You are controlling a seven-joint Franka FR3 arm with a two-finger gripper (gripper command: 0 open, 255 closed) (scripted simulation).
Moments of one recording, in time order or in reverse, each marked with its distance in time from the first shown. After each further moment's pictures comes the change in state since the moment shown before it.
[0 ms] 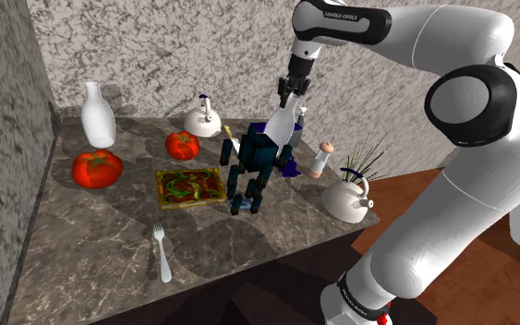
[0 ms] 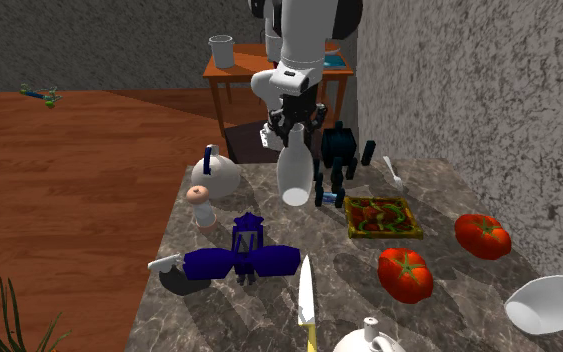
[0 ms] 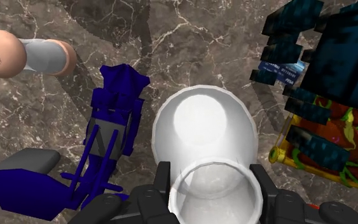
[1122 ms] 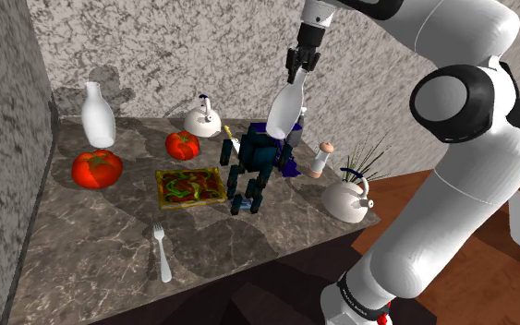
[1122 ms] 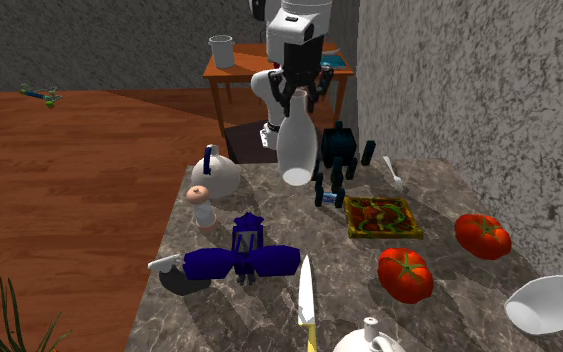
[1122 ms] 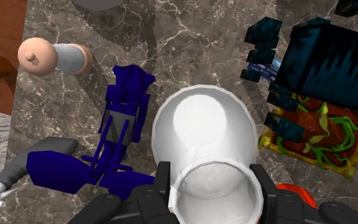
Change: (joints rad) arm -0.007 0.066 -0.005 0.311 0.016 -0.247 -0.011
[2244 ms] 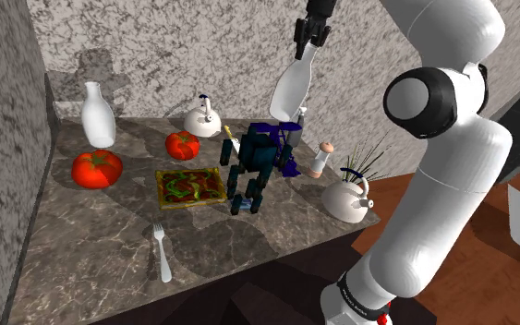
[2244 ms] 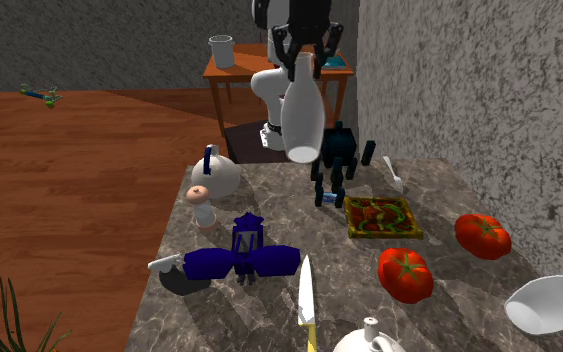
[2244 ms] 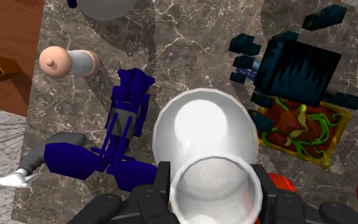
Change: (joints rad) arm -0.016 0.129 -0.008 0.400 0.037 -0.275 -0.004
